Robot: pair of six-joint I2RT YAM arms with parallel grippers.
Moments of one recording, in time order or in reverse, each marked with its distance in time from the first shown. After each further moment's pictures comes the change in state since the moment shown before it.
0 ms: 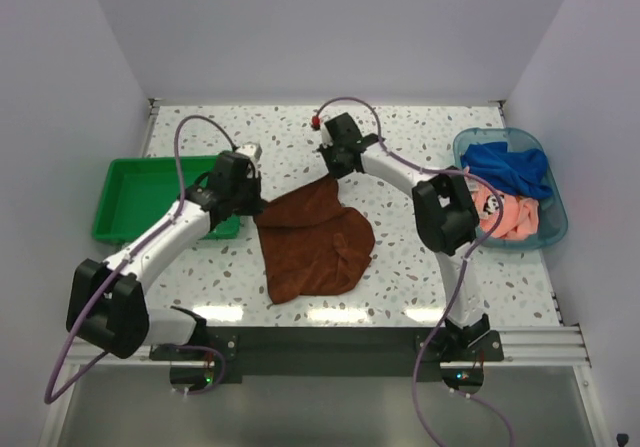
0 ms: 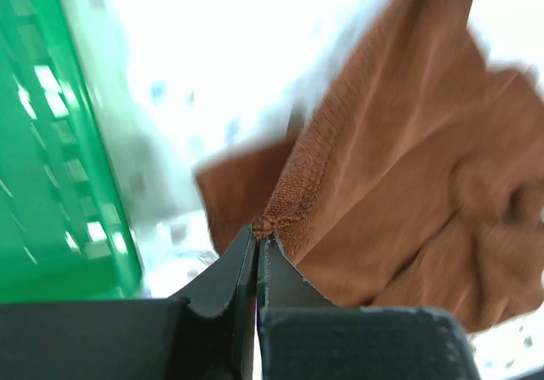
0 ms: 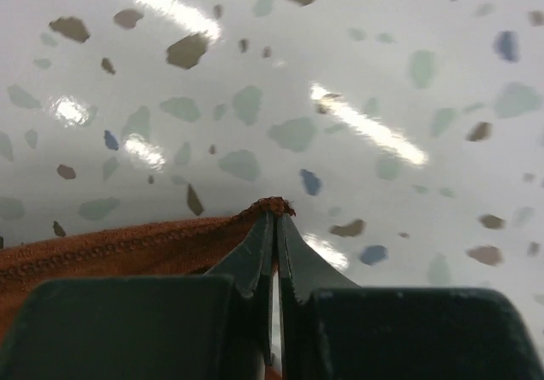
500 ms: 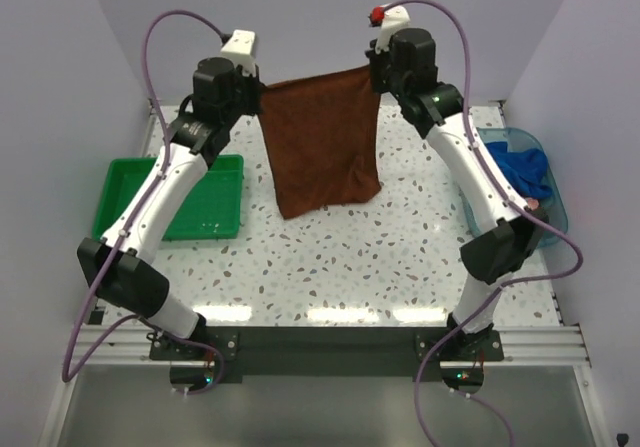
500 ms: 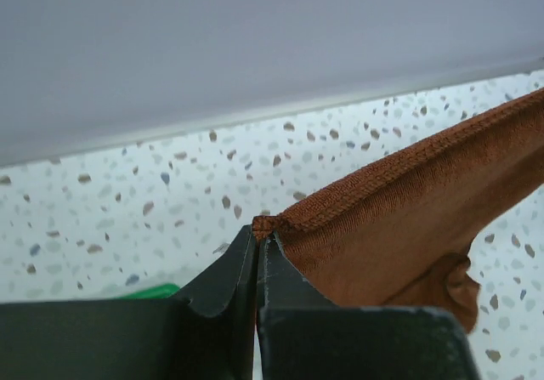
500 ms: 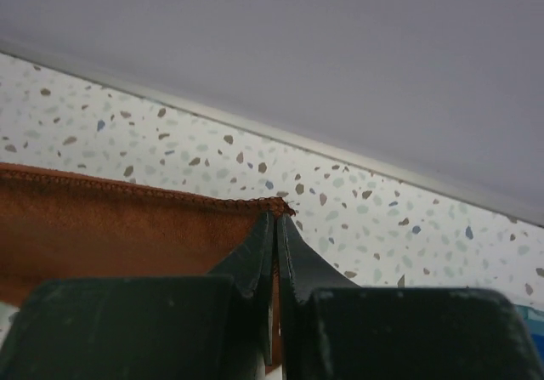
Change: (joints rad) left arm 0.039 0.256 0.741 0.102 -0.124 0.251; right arm -0.141 -0.364 0.294 -0.034 0.156 -0.064
